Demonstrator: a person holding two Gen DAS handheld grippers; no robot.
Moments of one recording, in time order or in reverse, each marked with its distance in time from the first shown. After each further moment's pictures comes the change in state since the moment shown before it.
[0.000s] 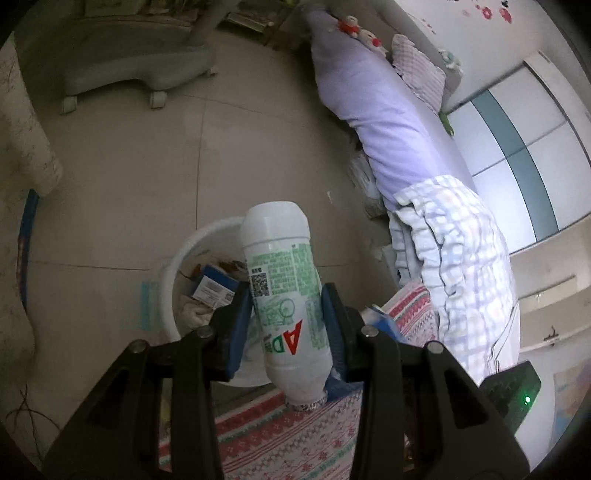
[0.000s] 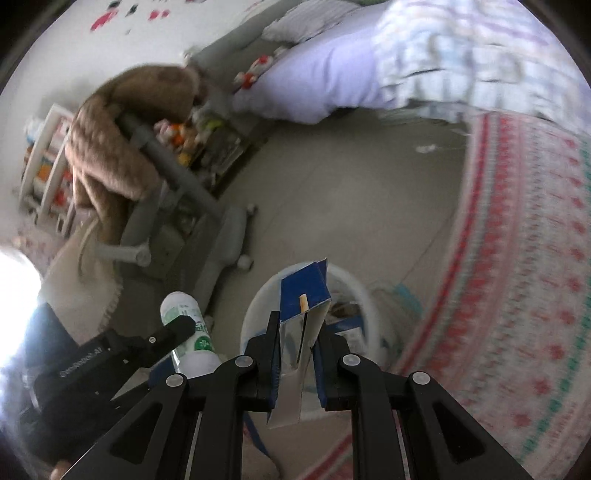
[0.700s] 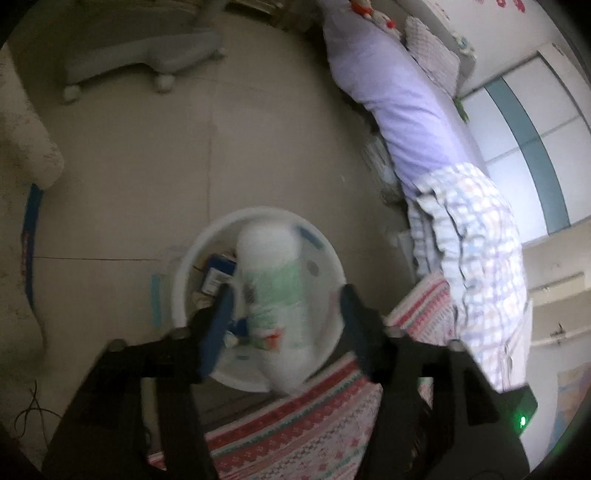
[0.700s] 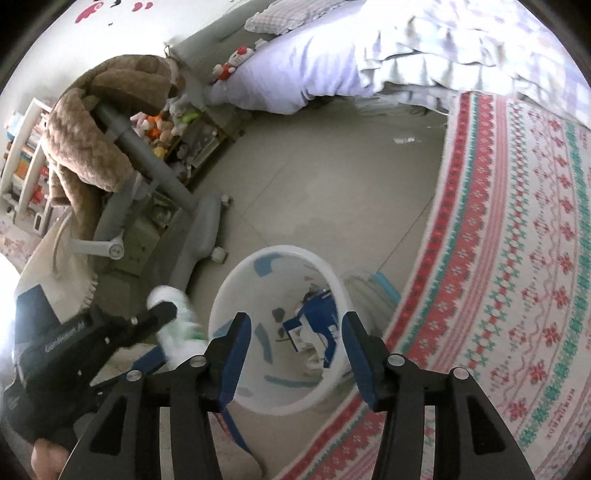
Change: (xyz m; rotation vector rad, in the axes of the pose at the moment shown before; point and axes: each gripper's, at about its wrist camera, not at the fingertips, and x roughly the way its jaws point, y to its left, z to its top) left arm 0.018 0.013 0.014 -0.008 0.054 0.064; right arm -0.001 -0.024 -0.014 0.034 0.016 -0.092
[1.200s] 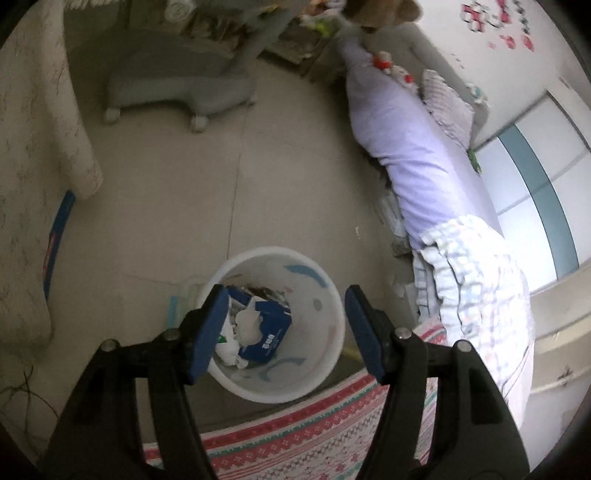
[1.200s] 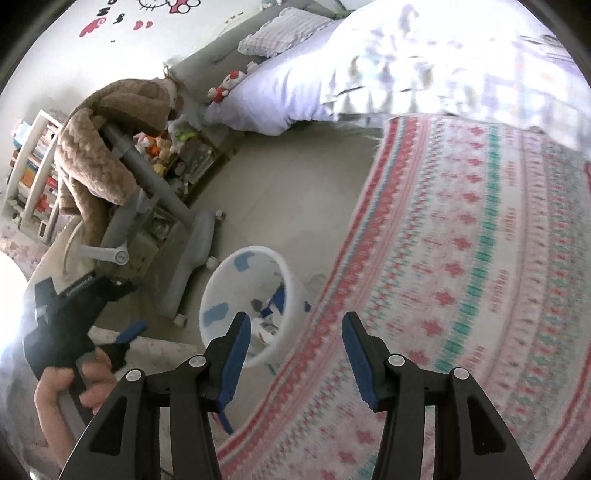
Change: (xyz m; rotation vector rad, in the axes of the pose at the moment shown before) left arm -0.044 -0.013 -0.020 -0.046 -0.190 0.041; right arm -0.102 -0.051 -0.032 0.011 -0.065 -0.020
